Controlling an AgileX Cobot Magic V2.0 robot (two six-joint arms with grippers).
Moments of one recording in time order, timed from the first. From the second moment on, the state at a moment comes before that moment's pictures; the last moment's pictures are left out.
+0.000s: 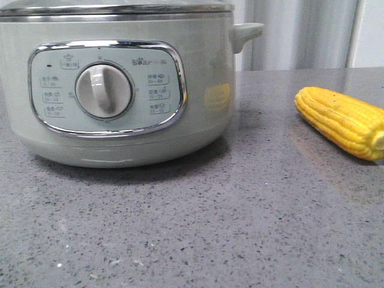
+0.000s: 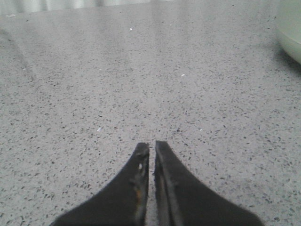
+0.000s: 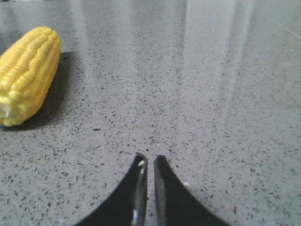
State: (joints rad) left arm 0.04 0.00 0.00 0.05 0.34 0.03; right arm -0.10 -0.01 0.01 -0.11 0.32 0.06
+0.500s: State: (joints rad) left arm 0.04 0.00 0.00 -0.06 0.32 0.03; right arm -0.10 -0.01 0.01 -0.11 0.31 0.06
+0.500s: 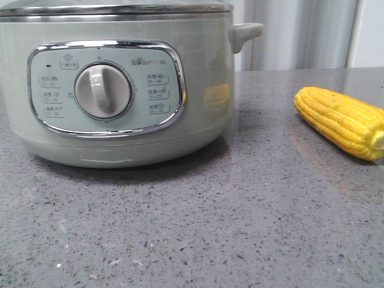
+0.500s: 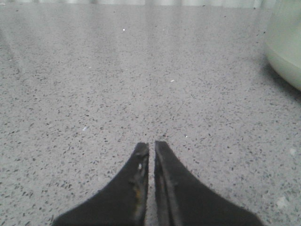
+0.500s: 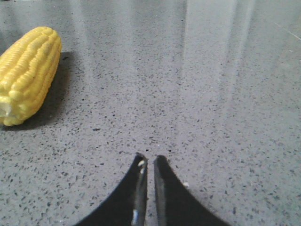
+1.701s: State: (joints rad) left arm 0.04 0.04 -0.24 -0.02 0.10 0.03; right arm -0.10 0.07 -0.13 -0.12 0.15 0.06
